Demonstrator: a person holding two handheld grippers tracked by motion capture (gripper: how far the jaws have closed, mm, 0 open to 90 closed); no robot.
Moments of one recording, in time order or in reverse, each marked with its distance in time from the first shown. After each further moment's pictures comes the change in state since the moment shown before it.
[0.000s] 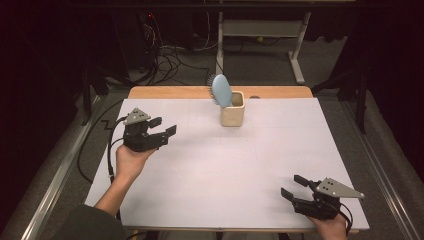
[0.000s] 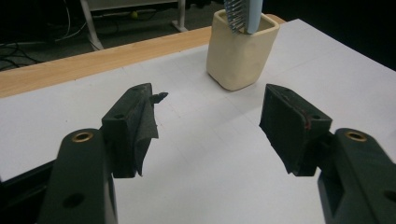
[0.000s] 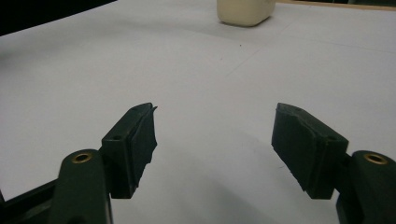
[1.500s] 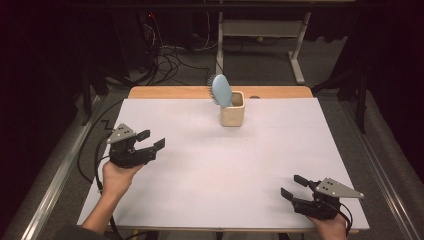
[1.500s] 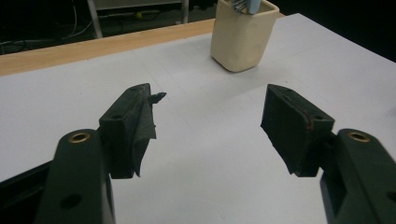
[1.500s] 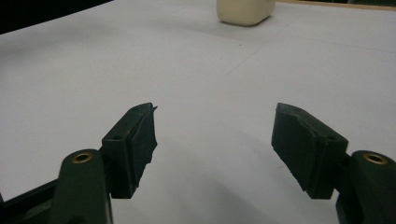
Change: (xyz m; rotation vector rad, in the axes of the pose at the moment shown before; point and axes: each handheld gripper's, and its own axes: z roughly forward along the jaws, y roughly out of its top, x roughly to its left) left arm 0.002 -0.035 -0.032 -0.019 0.009 -0.007; right arm 0.000 0.000 0.000 0.003 -0.003 -0.001
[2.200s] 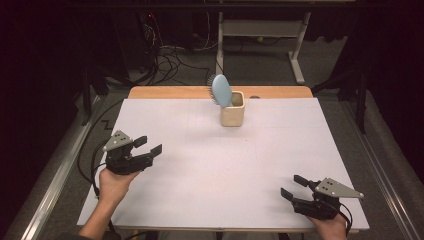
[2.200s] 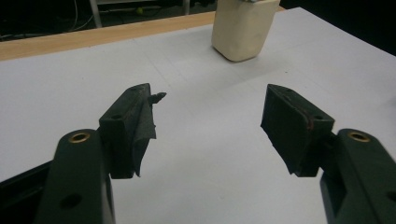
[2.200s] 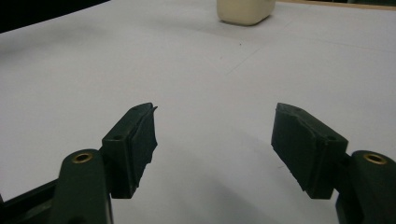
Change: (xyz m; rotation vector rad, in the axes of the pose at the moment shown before) left arm 0.000 -0.016 -0.008 0.009 0.004 -0.014; right arm 0.000 0.000 0.000 0.003 0.000 -0.001
